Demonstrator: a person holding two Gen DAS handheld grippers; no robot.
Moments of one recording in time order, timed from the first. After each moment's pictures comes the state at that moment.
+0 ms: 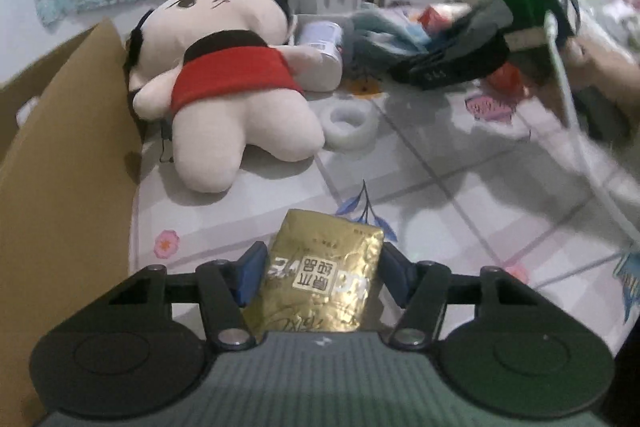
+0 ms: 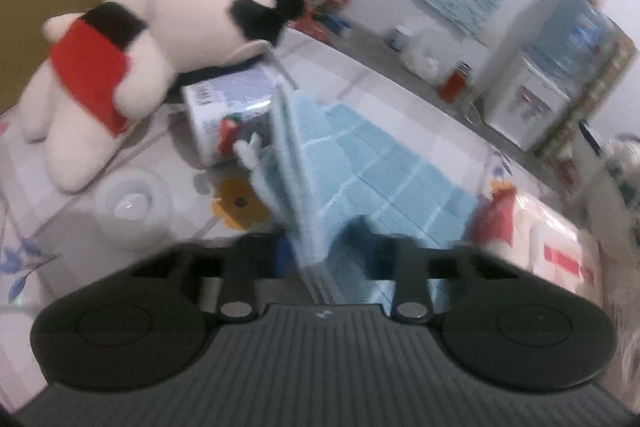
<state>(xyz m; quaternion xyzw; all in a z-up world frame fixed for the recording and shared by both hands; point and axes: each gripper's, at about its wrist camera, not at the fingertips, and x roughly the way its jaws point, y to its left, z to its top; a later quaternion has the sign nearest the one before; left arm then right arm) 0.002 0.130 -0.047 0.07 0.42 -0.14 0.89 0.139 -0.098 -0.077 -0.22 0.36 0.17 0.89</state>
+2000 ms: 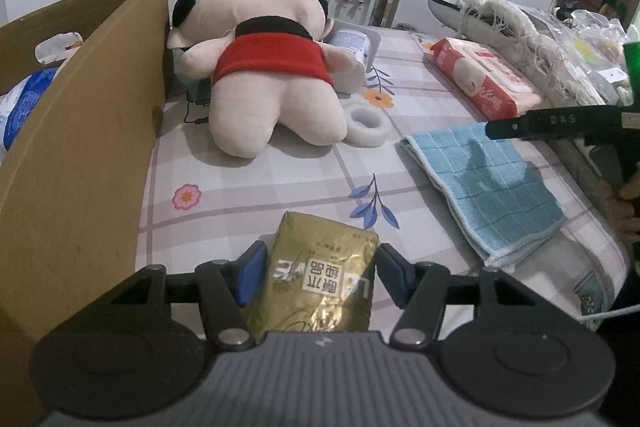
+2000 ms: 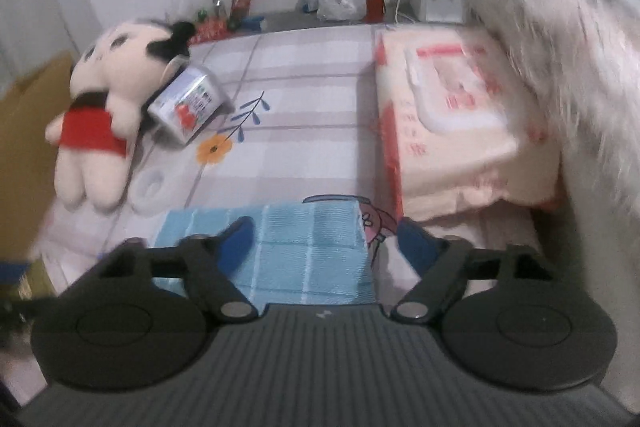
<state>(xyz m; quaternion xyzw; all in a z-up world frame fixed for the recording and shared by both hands) -0.009 0.171 -0.046 -0.02 0.43 -0.15 0.89 0.051 -0.204 -0.061 0.06 0.41 0.08 0.90</state>
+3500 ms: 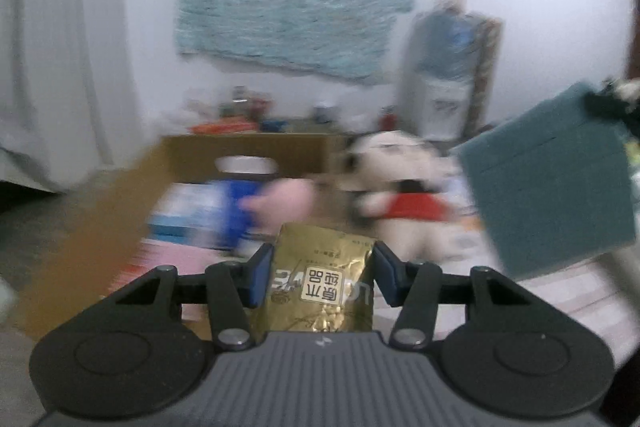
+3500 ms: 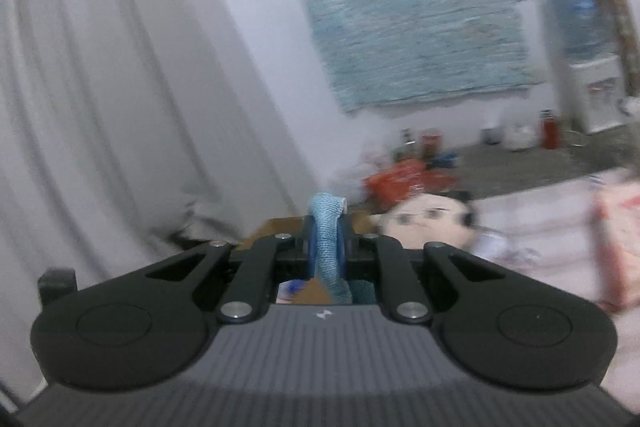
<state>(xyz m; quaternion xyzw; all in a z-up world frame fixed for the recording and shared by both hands) -0.098 0.280 0.092 0.00 0.31 0.02 0.95 -0.053 -0.103 0.112 0.18 0.19 0.32 0.91</state>
